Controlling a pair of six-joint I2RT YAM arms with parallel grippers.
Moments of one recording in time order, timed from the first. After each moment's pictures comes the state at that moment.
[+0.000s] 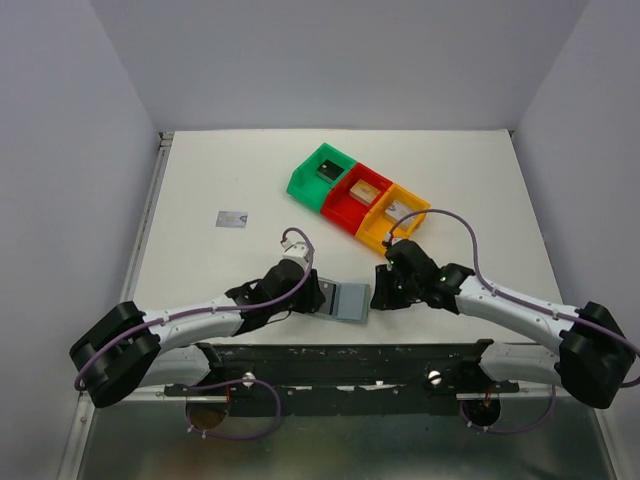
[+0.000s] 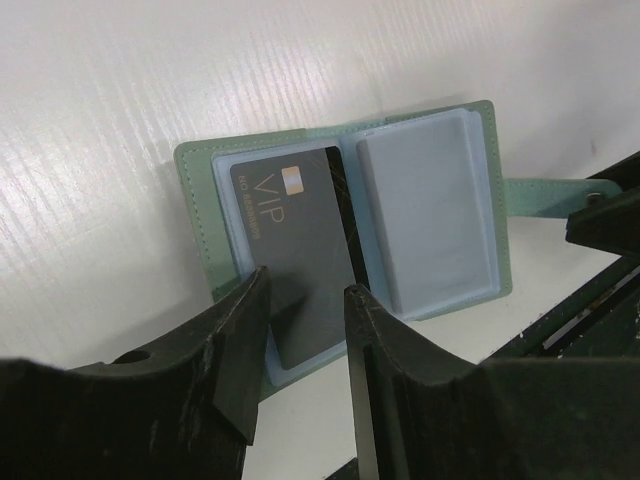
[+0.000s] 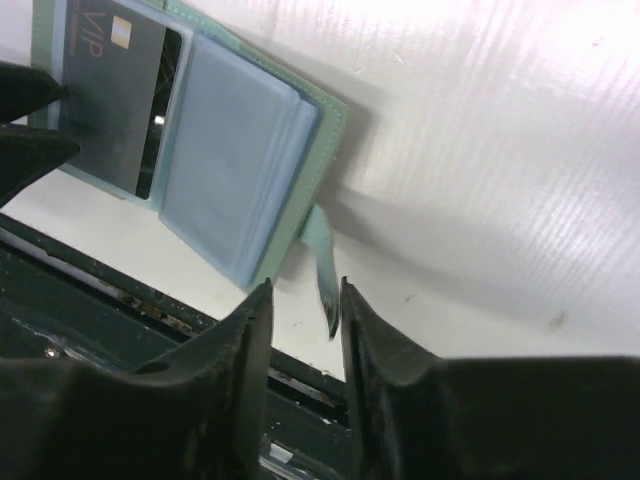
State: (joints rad) left arm -0.91 1.19 0.43 0.10 -0.09 -0.66; right arm 0.80 1.19 0.63 -0.40 -0.05 0.61
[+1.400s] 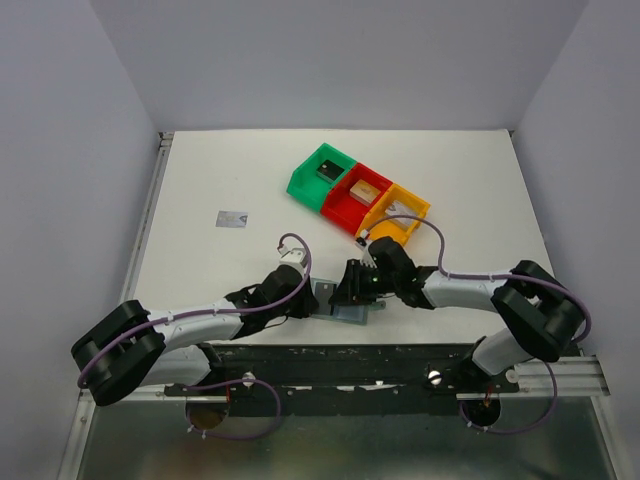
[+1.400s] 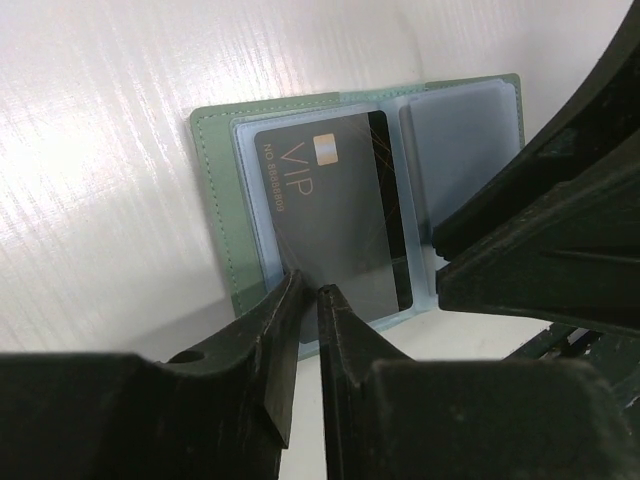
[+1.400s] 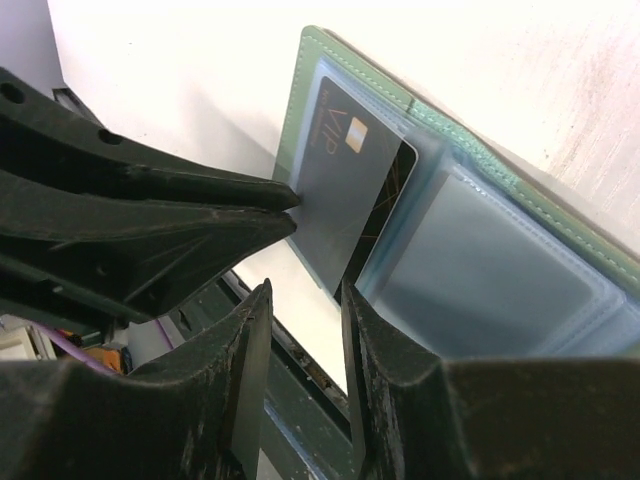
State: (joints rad) left arm -0.91 1.20 0.36 0.14 -0.09 -0.68; right arm 0.80 1.50 0.58 0.22 -0.39 0.85
